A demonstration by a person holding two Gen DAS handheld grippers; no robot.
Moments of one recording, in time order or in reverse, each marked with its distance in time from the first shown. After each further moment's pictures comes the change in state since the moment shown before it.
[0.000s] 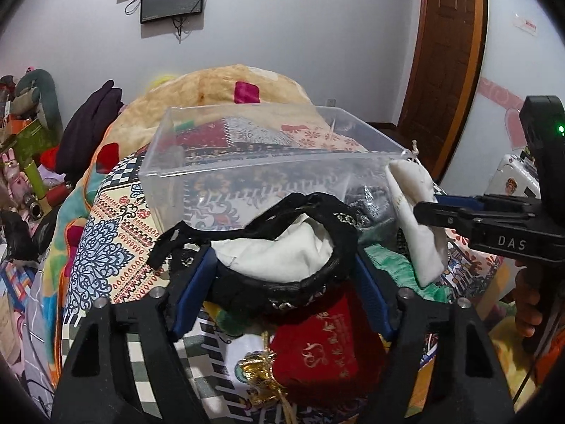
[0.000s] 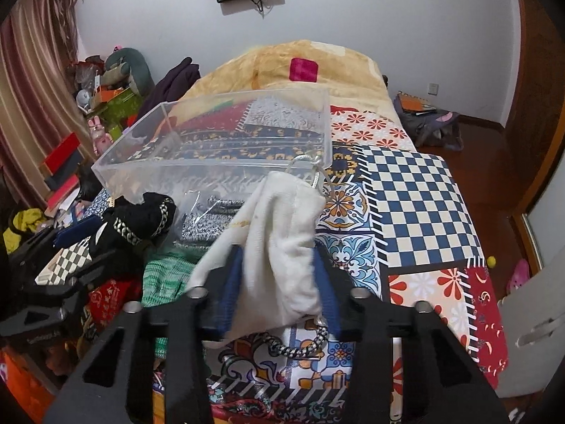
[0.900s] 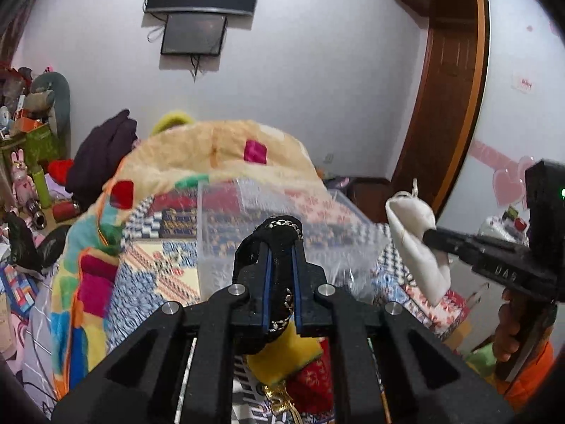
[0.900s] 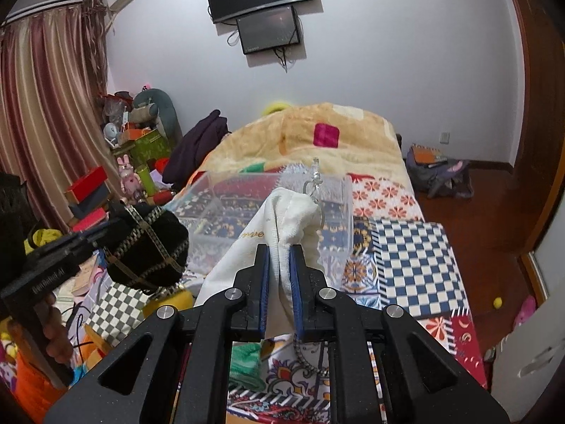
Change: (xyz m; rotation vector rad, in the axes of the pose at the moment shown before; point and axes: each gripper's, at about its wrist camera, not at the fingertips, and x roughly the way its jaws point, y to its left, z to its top) left arm -0.076 0.029 0.050 -0.095 -0.201 -0.035; right arm -0.050 0.018 0.036 -0.043 -0.215 0.060
